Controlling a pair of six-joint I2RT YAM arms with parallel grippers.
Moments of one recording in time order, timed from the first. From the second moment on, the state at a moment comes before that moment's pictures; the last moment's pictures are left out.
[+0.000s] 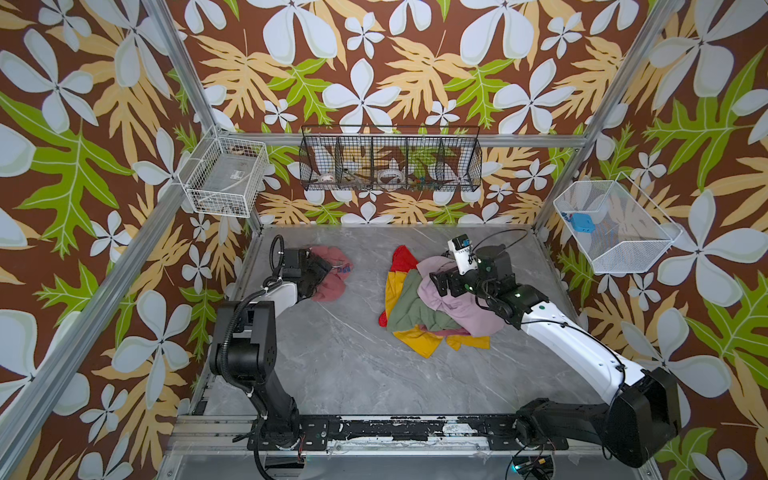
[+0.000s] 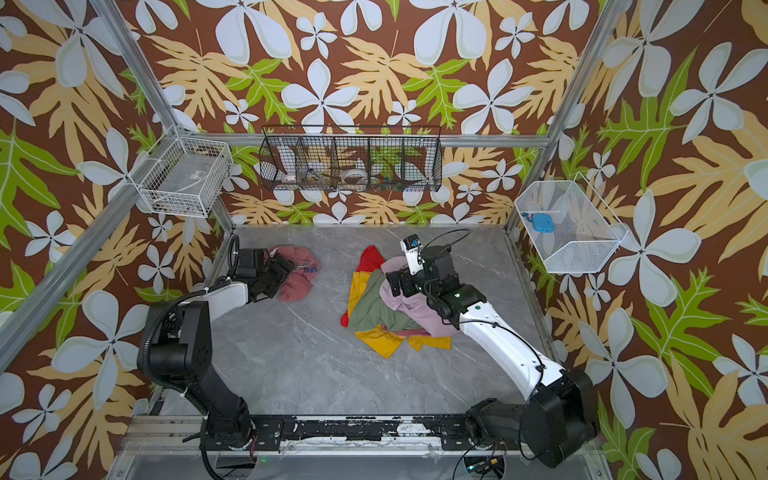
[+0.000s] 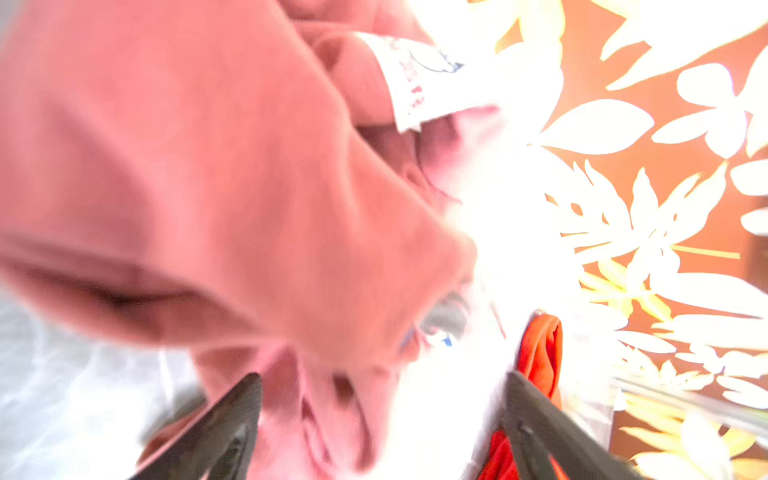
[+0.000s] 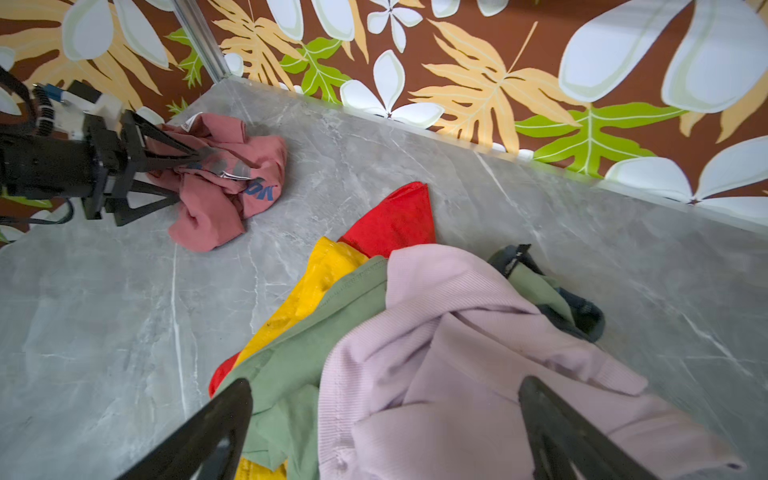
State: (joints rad) left arm 0.00 1.71 0.98 -0.01 0.15 -0.93; right arm 0.44 1.27 0.99 -0.24 -0.05 0.03
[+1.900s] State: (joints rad) left arm -0.03 1.04 0.52 -0.02 -0.19 -0.53; right arm 0.07 1.46 0.21 0.99 0.25 -0.02
